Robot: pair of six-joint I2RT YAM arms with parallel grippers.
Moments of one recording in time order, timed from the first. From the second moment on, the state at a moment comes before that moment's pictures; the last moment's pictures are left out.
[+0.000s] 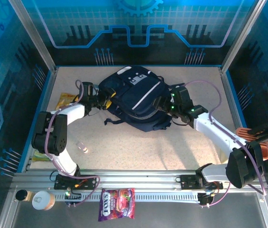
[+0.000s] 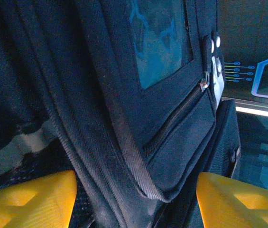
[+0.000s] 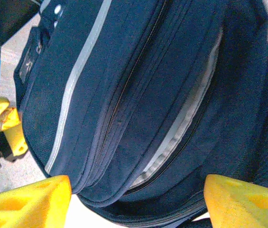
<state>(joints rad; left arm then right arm) -0.09 1.73 0.96 0.13 0.54 -1.14 0.44 1.33 0.96 -0.38 -0.10 0.80</state>
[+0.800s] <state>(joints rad) -0.12 1.80 1.02 0.09 0.58 -1.13 0.39 1.73 1.25 -0.40 -0.23 0.65</state>
